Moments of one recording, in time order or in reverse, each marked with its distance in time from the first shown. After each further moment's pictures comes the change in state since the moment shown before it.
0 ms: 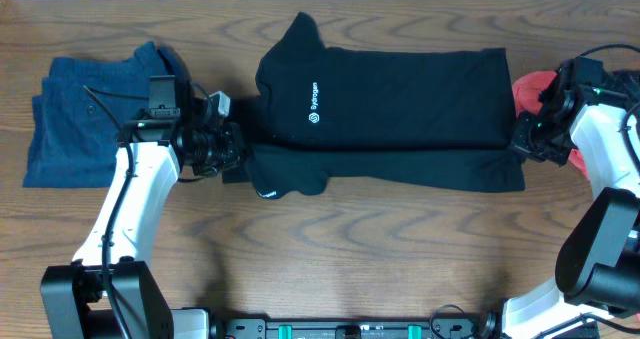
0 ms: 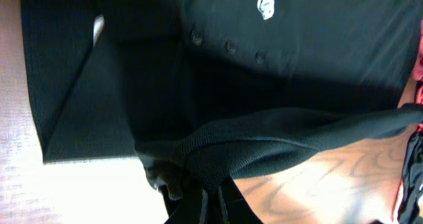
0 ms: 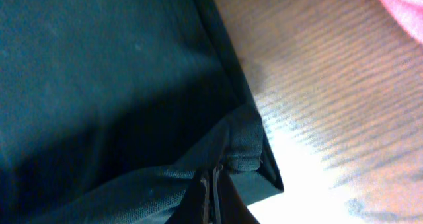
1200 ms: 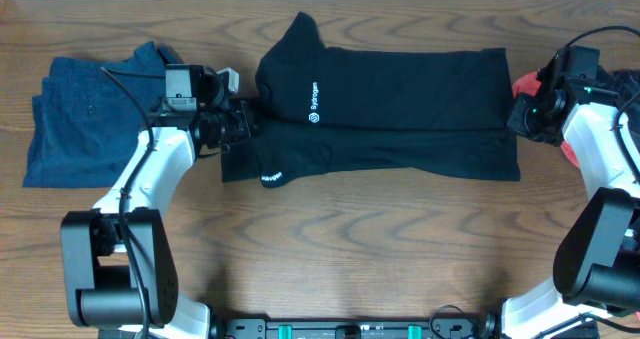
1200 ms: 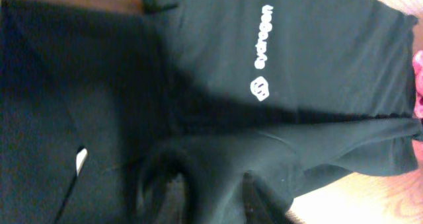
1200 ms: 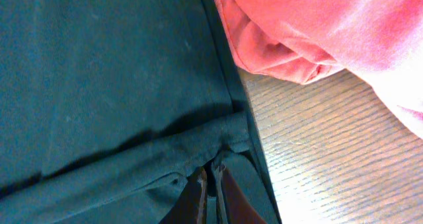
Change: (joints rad) left arm -0.036 0.170 -0.001 0.359 -0.009 -0.035; right arm 0.037 0.000 -0.003 0.198 0.002 -0.001
